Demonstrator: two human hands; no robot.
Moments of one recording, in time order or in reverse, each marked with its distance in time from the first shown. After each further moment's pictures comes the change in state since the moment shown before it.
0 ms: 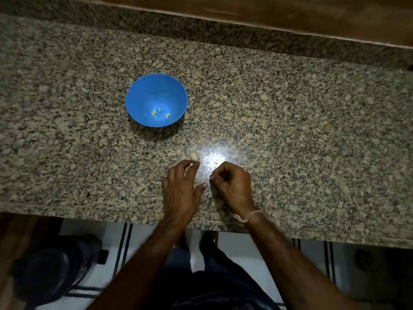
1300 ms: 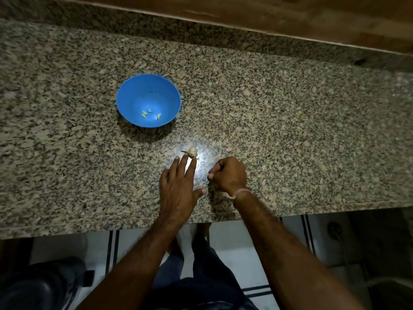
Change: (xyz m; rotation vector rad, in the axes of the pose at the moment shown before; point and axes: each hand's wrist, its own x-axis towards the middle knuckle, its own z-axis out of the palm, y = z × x) left_hand 0.006 -0.028 -0.012 0.141 -0.210 0.190; right_hand 0.002 -0.040 0.015 -0.369 0.058 0.313
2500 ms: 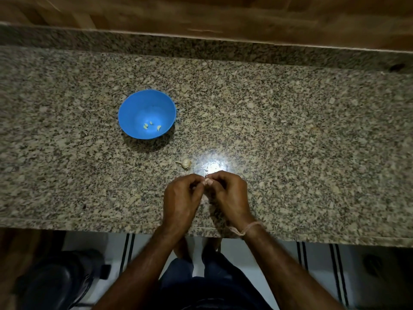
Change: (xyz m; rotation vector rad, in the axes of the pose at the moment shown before) left_hand 0.006 0.074 -0.039 -0.546 0.255 -0.168; right_hand -0.006 0.040 -0.028 0.569 -0.052 -0.359
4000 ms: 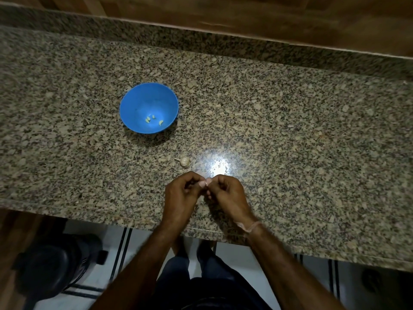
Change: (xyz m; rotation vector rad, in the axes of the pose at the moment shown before) left_hand -0.001 0.010 0.018 -0.260 0.011 -0.177; right_hand 0.014 0.014 -0.012 0.173 -0.233 0.201
